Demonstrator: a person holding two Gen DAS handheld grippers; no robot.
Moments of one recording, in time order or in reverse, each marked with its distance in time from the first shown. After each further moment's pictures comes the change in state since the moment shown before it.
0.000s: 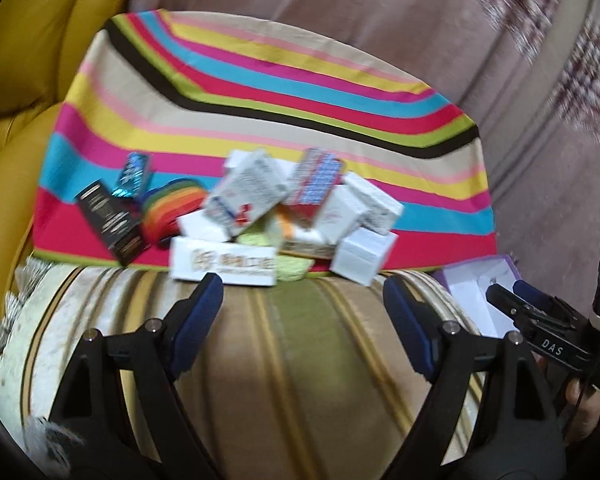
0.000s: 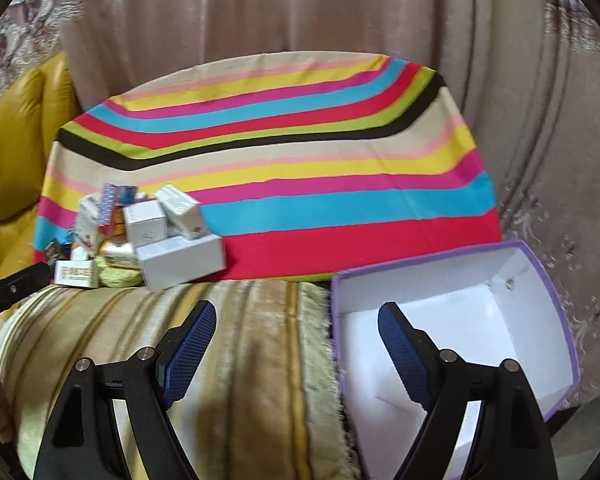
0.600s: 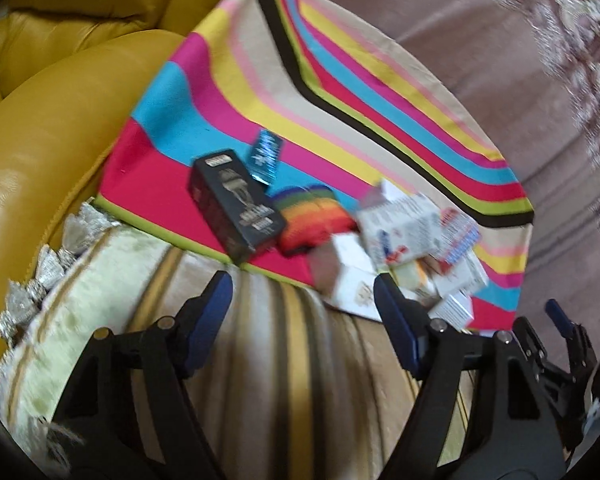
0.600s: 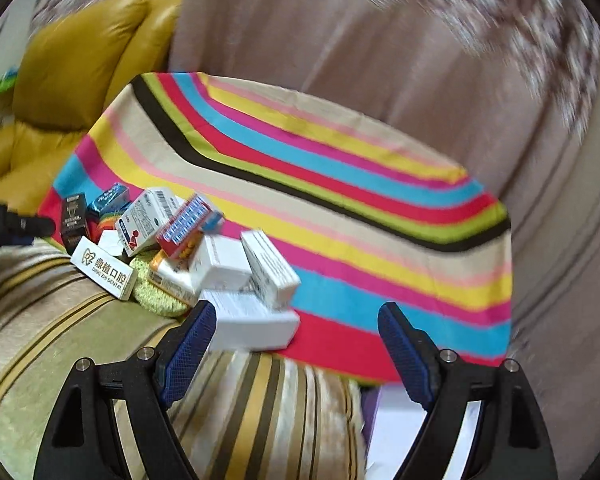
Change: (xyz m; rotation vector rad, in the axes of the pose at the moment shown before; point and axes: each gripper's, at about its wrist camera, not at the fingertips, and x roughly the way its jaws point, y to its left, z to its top) left arm 0.009 0.126 0.016 -0.333 -0.002 0.065; right arm 0.015 0.114 0.029 -0.468 -0.180 -0.058
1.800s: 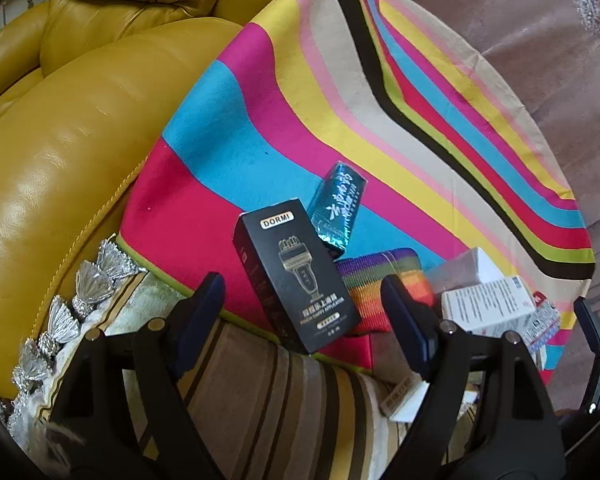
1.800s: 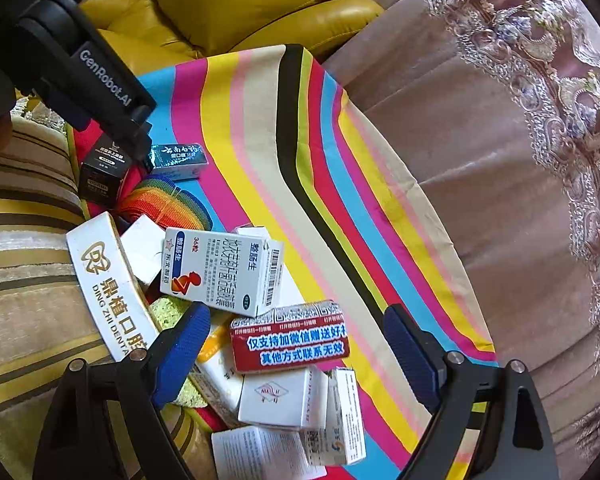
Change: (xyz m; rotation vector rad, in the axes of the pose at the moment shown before) left arm 0.054 0.018 0.046 -0.113 0.023 0.223; right arm 0.077 0.117 0.039 -0.614 -0.126 0.019
